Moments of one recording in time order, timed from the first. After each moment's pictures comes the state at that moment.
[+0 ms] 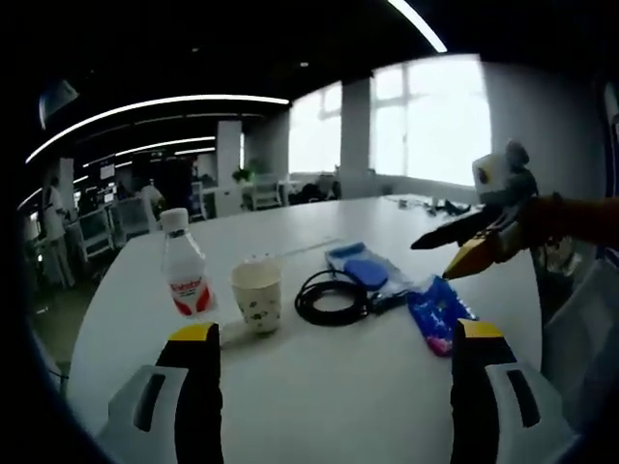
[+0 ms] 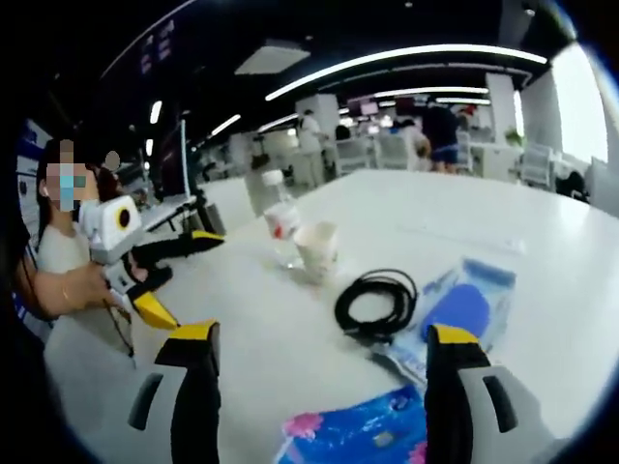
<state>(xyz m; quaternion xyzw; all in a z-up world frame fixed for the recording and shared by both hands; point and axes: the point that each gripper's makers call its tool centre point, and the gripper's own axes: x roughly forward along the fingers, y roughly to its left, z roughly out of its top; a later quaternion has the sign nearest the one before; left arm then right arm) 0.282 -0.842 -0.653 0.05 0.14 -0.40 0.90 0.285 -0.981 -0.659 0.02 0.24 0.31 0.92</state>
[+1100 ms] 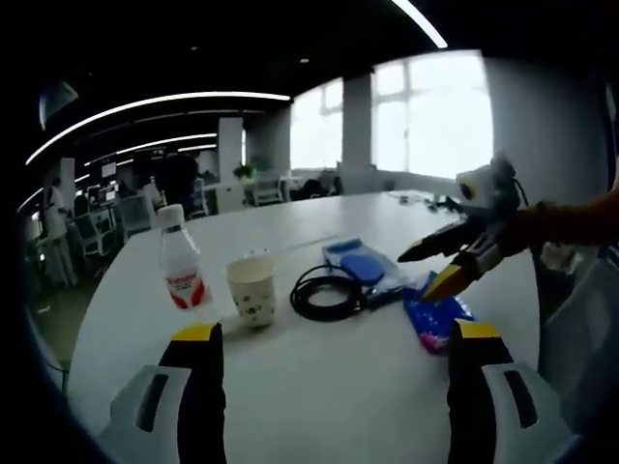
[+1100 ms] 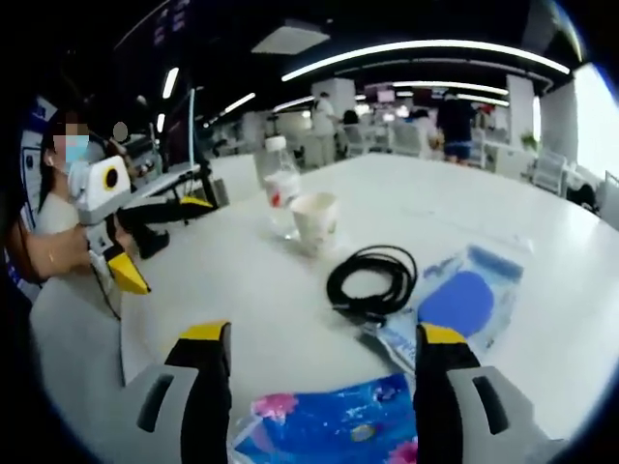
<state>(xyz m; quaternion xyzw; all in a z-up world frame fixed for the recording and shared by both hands) 0.270 -0.852 -0.656 0.05 0.15 -0.39 0.91 0.281 -0.999 -0.694 -0.02 0.27 0.33 0.91</state>
